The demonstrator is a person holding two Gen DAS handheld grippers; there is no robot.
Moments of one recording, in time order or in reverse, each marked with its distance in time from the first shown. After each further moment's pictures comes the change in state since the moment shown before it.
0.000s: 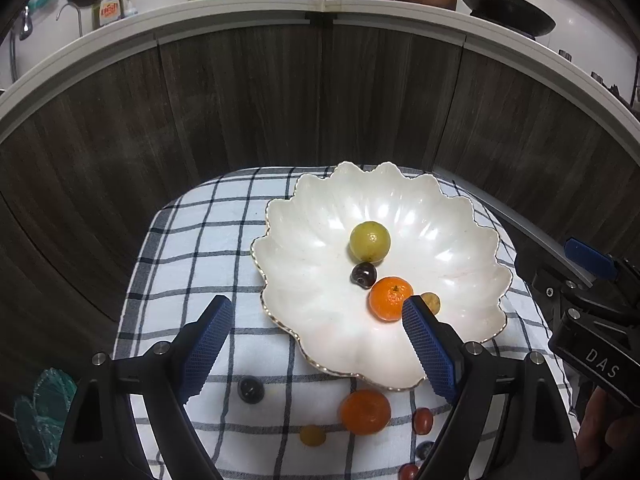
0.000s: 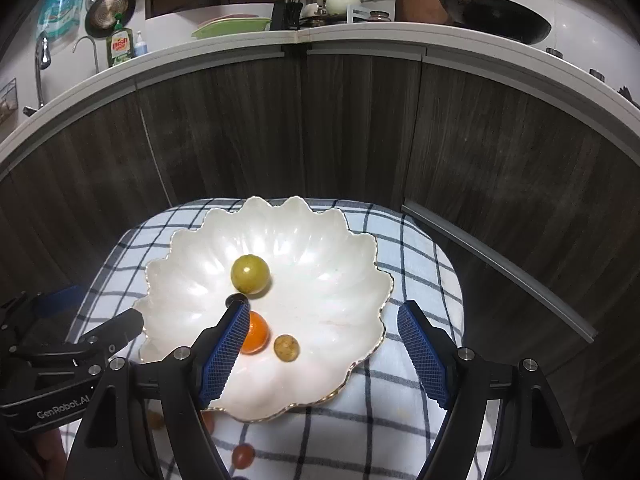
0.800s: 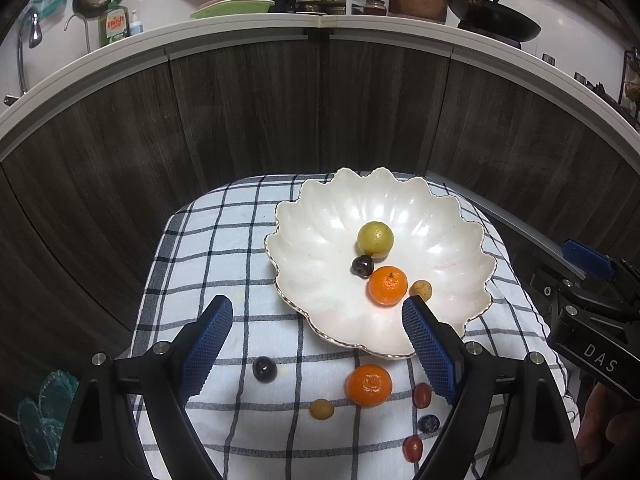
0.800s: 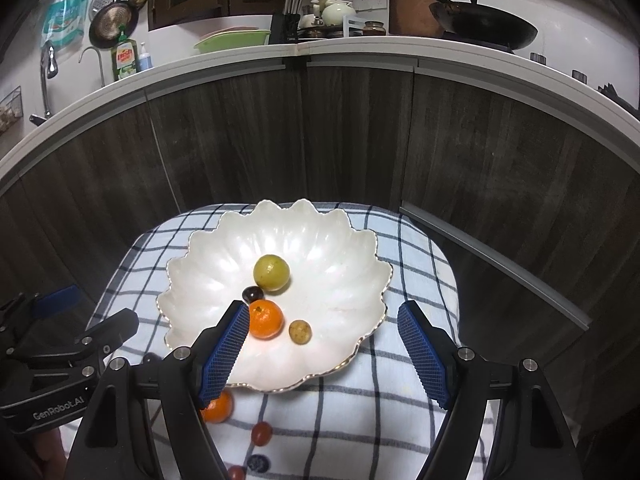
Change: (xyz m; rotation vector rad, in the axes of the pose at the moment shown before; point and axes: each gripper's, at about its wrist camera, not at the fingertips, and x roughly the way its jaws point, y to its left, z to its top) left arm -0.037 0.008 -0.017 0.020 -0.041 -0.005; right arm -0.038 0.007 -0.014 0.024 -0.027 0.001
